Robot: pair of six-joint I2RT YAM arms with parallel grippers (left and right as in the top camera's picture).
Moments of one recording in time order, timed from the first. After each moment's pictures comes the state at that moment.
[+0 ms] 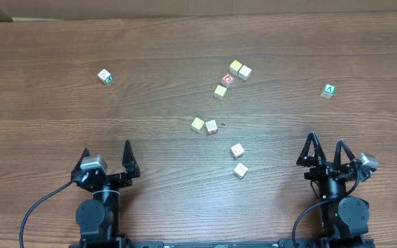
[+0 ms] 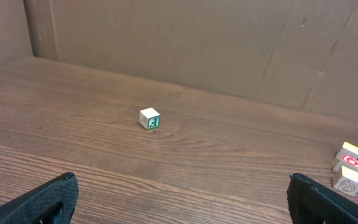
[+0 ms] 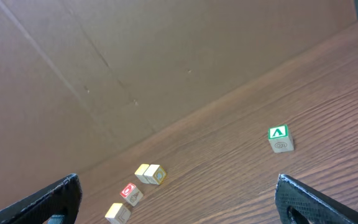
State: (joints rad) left arm 0.08 0.02 0.01 -0.08 -0.04 -0.18; right arm 0.15 0.01 0.02 -0.01 0.19 0.54
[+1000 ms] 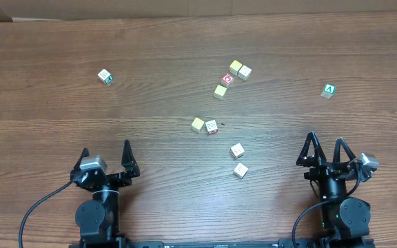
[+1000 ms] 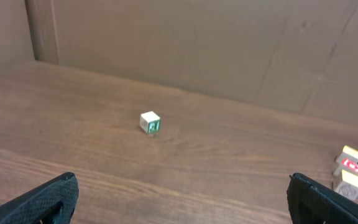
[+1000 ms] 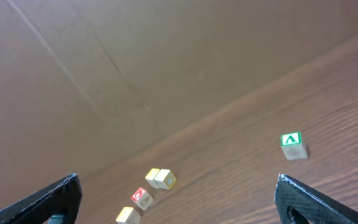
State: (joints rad) left arm 0.08 0.02 0.01 -0.05 -0.04 -0.18; right arm 0.15 0.01 0.02 0.03 0.16 0.55
